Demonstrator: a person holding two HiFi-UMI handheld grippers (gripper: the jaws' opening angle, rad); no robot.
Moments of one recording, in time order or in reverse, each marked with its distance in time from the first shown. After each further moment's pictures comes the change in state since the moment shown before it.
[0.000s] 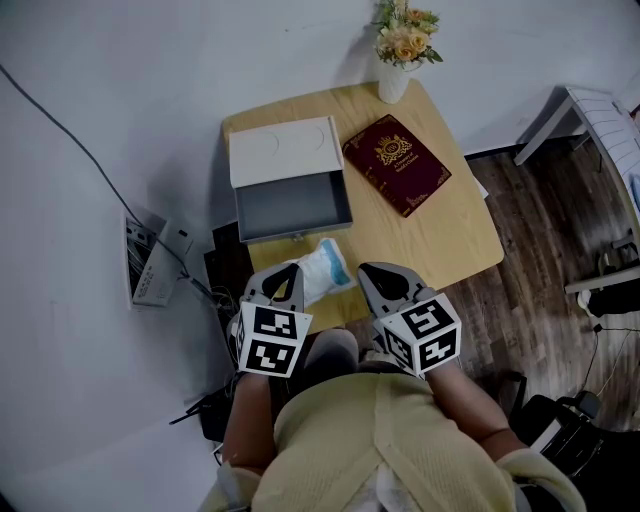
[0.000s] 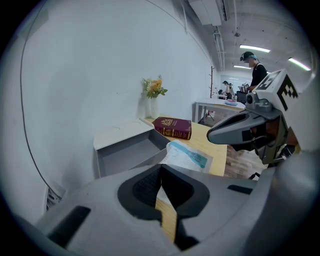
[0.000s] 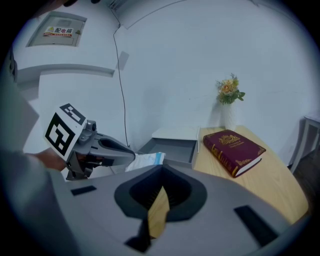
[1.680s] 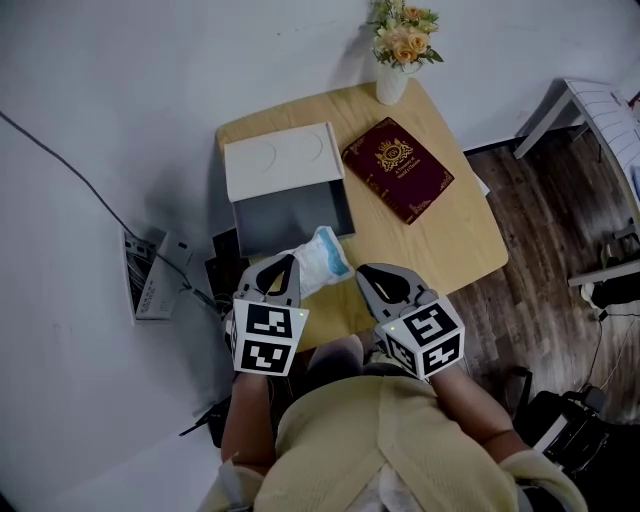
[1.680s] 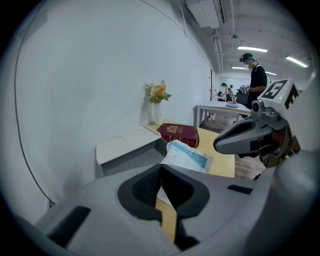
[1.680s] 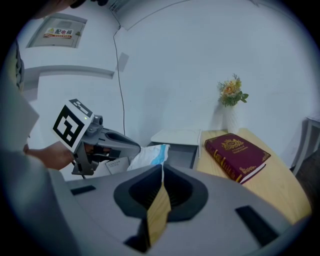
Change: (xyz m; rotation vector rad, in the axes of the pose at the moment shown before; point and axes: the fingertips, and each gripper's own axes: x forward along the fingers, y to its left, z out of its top) left arm 0.009 0.032 0.038 0.043 -0.047 0.013; right arm 0.015 -0.004 0.016 -0.004 -0.024 0.010
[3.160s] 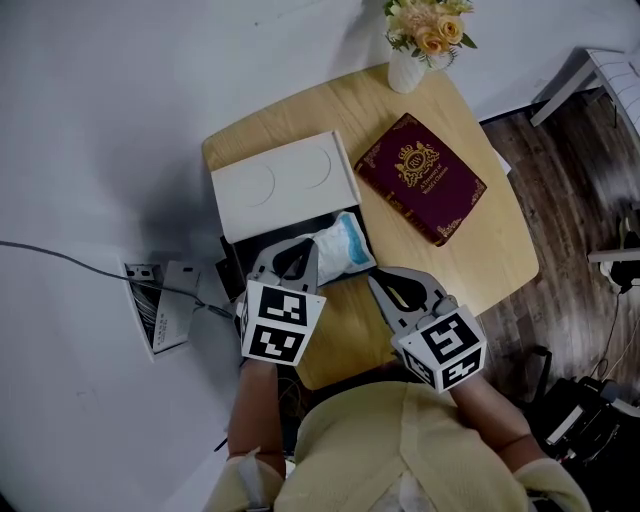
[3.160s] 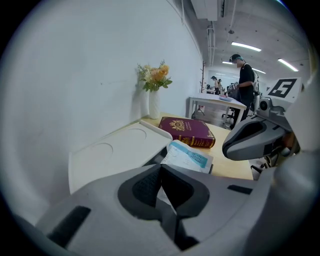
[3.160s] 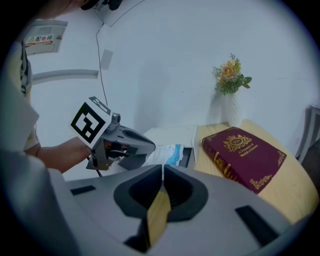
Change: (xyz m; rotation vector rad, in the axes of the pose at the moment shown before) left arm 0.106 0.042 0.029 0.055 0.102 -0.159; right arm 0.065 -0.045 0.018 0.082 0.050 0.004
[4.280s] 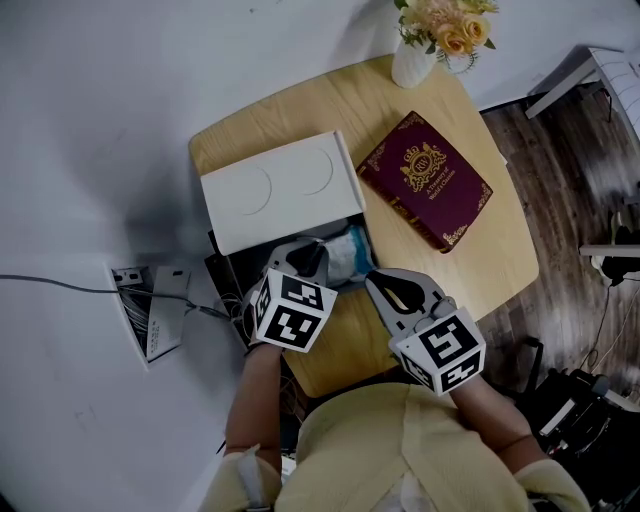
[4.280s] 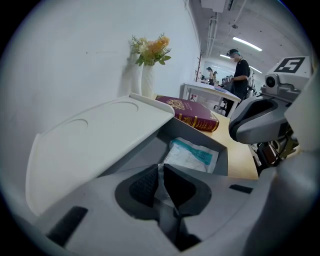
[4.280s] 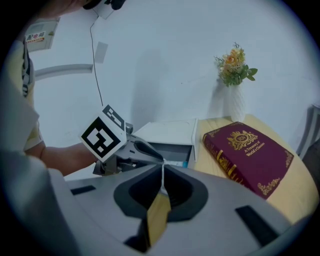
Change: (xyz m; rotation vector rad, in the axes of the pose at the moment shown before) left arm 0.057 -0.005 -0.041 -0.007 0.152 -0.130; right arm 0.025 -0.007 -0.002 0.009 0.073 -0.008
